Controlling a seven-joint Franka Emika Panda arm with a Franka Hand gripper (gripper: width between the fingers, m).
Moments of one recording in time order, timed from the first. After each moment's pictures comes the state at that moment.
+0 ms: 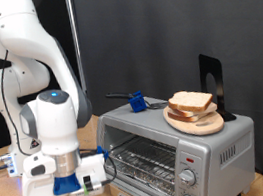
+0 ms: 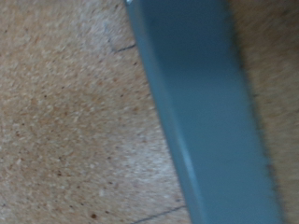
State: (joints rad) arm -0.08 0.15 -0.11 -2.53 -0.05 2.71 0.94
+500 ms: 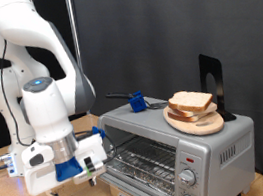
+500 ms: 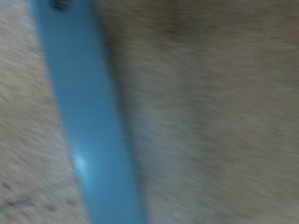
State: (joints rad) arm -0.10 0.07 -0.06 -2.55 0.40 2.69 0.54
